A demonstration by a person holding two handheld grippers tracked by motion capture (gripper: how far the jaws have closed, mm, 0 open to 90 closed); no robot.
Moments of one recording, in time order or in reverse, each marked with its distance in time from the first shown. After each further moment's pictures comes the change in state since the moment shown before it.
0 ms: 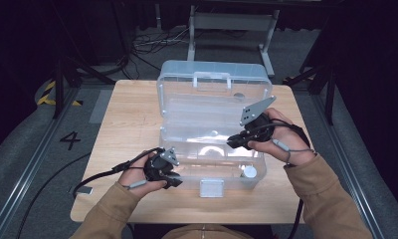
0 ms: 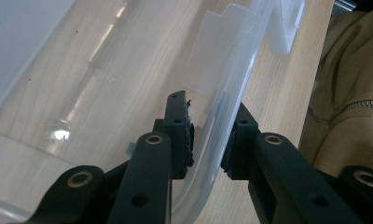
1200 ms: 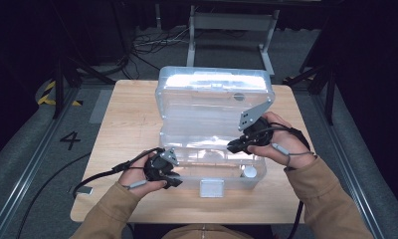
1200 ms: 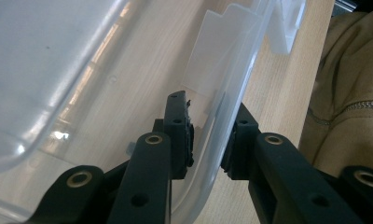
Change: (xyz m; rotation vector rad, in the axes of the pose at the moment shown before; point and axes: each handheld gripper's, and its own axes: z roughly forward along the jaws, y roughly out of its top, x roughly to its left) left arm 0.000 0.000 0.000 0.002 0.002 -0.006; right arm 0.007 -0.002 0.003 0.038 0.024 -0.016
